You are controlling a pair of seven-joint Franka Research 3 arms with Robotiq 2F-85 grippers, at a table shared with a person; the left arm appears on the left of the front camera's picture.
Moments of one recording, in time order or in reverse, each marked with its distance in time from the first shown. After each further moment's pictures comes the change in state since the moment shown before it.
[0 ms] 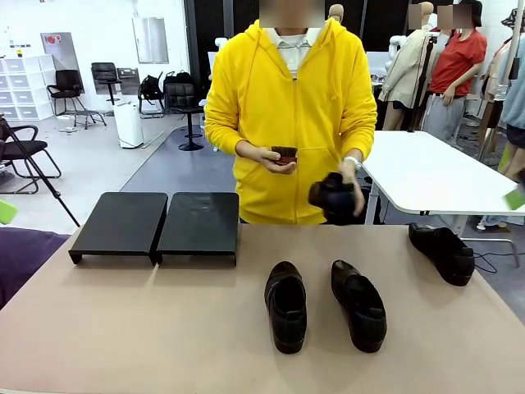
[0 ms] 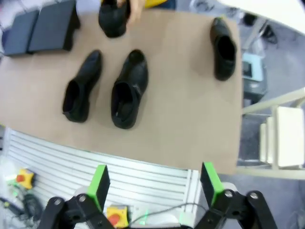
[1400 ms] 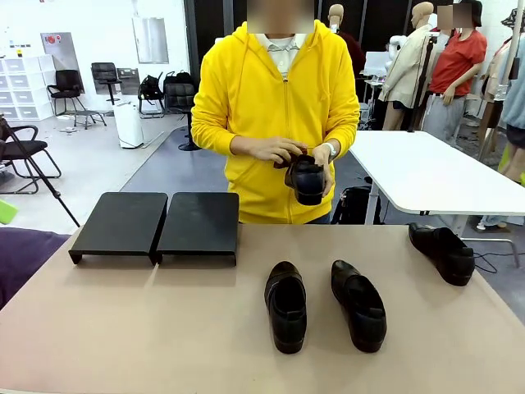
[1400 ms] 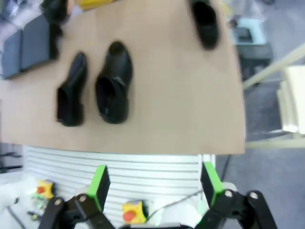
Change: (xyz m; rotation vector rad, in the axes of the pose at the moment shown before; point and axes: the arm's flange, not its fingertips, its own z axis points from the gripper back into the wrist) left arm 0.000 -0.001 0.000 0.002 0.002 -0.001; right arm -0.017 -0.074 -0.022 0.073 0.054 -0.239
